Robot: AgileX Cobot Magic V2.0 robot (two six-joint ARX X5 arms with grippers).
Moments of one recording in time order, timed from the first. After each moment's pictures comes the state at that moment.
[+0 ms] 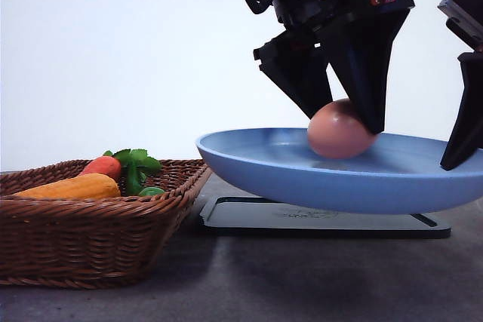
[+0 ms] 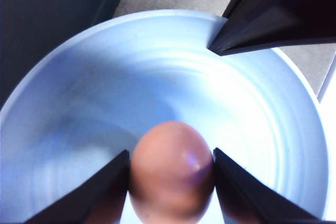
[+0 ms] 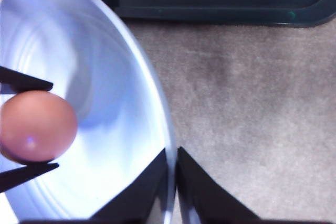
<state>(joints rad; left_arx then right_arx) -1.01 1.94 1.74 -0.99 0.10 0.11 0.20 1.09 0.66 -0.64 -0.57 0.31</state>
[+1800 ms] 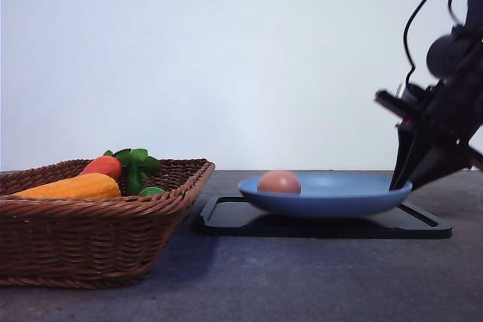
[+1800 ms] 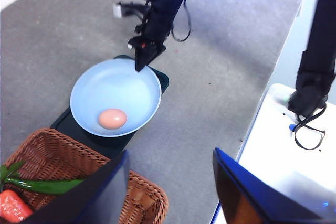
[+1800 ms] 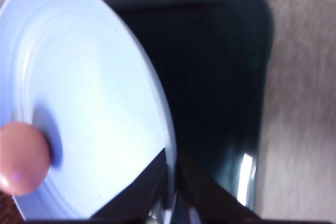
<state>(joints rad) -0.93 1.11 1.73 -1.22 0.10 0.09 0.04 1.88 1.24 -0.62 -0.59 0.24</state>
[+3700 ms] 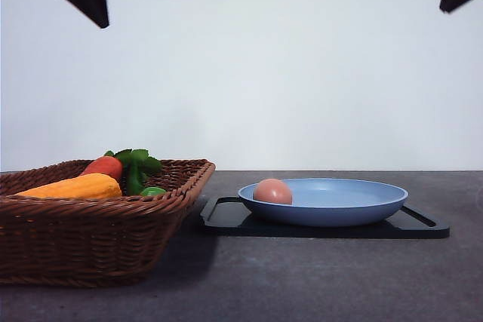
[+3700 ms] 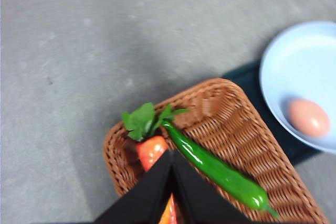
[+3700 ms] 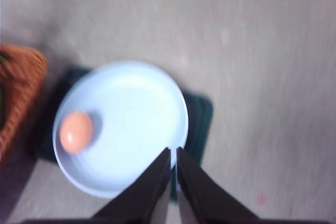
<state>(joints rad) -0.34 1.37 1.39 -0.76 0.02 0.08 0.28 1.00 1.06 -0.66 -0.06 0.08</state>
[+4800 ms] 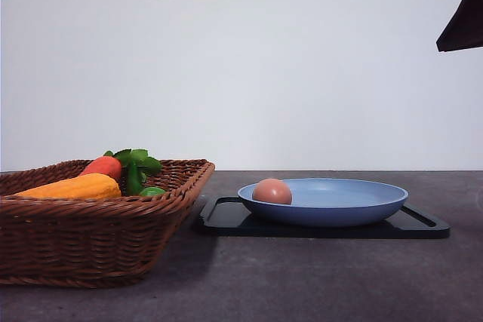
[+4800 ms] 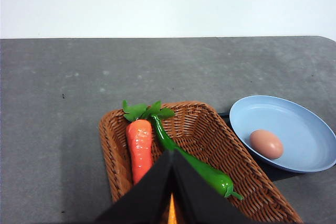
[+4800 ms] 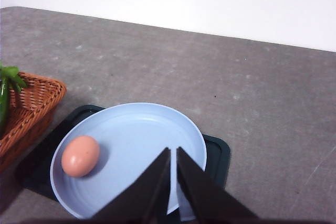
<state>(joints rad) -0.35 0.32 0.49 -0.38 0.02 -0.12 0.52 0.62 0.39 0.01 0.19 0.08</state>
